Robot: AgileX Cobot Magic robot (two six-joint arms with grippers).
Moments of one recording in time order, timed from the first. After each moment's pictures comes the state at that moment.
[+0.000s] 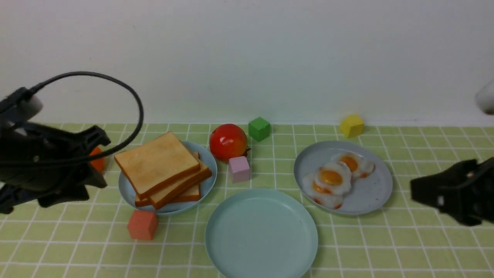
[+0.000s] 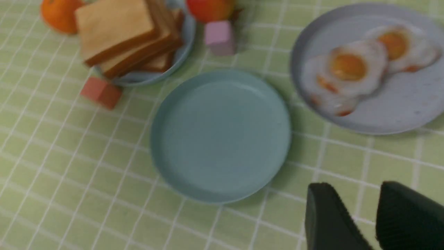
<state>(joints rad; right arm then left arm) 0.40 0.94 -0.83 0.37 0.69 -0.10 -0.06 1.38 -0.97 -0.33 0.70 -0.42</state>
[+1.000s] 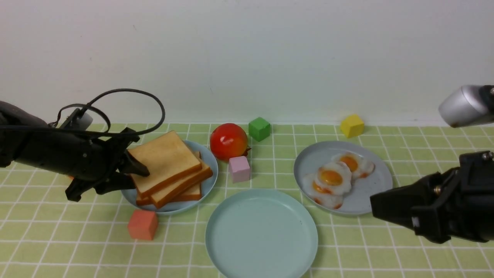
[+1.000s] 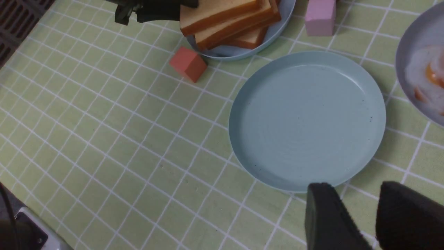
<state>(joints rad) 0.46 0.96 -0.83 0.52 0.68 -0.20 0.07 1.85 -1.10 -0.95 0.59 0.24</state>
